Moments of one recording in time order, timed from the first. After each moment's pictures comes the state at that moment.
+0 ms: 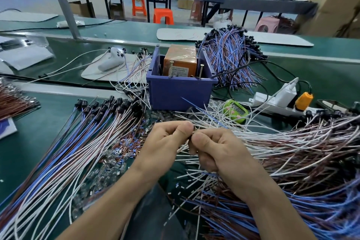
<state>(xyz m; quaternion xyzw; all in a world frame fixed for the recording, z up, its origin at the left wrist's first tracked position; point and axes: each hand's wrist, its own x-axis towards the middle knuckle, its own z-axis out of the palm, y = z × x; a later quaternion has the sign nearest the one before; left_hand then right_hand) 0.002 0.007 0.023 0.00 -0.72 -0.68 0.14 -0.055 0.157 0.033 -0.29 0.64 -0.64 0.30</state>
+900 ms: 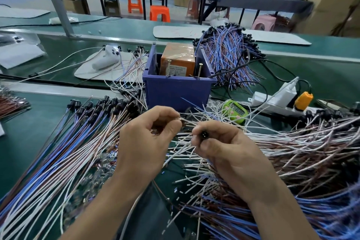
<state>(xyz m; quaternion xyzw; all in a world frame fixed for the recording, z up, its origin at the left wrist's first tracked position) 0.008 -0.009 0.022 0.09 -0.80 -0.47 0.36 -0.062 0.163 0.032 -0.28 0.51 -0.76 0.29</state>
